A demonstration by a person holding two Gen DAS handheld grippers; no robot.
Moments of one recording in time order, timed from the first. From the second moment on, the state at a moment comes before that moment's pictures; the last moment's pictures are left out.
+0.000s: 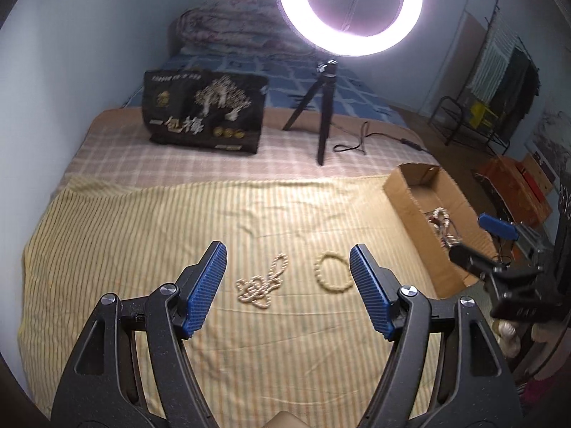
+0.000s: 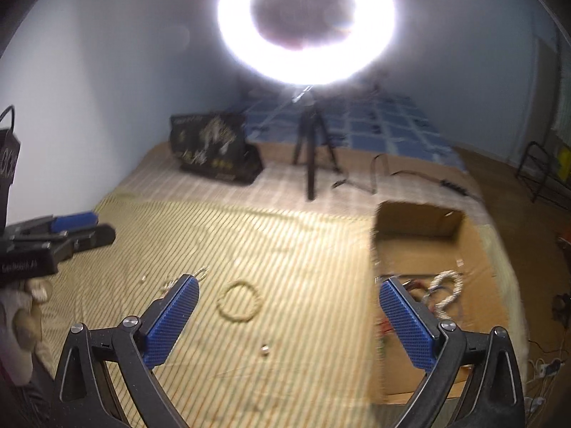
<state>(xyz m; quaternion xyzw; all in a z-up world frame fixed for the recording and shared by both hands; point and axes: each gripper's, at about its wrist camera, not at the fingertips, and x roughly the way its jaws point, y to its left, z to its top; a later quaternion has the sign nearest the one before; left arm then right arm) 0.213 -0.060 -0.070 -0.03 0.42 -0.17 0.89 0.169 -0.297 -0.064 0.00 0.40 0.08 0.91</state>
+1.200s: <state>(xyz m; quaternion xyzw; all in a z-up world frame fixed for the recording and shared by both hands) 0.234 -0.019 -0.193 0.00 0.52 -0.13 0.84 0.167 -0.280 -0.181 -0.02 0.51 0.13 0.85</state>
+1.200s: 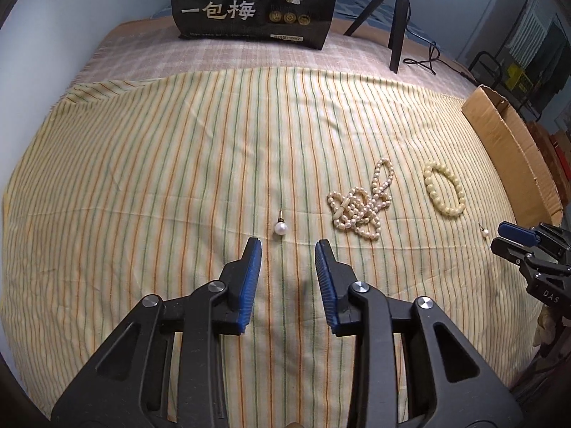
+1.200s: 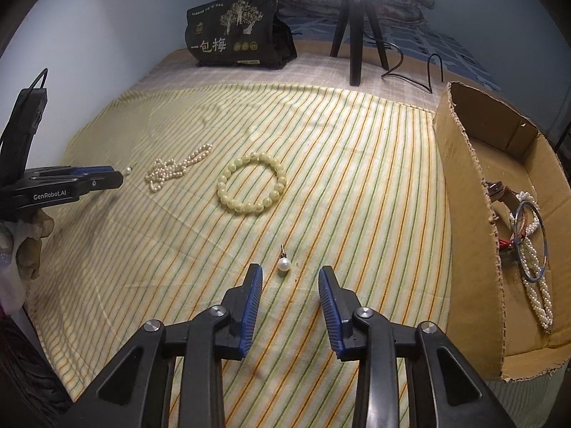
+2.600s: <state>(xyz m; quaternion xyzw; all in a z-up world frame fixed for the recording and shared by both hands) 0.251 -0.029 -0.205 0.03 0.52 -0.11 0.84 0.176 -0.265 -0.190 -0.05 0.52 0.14 0.84</state>
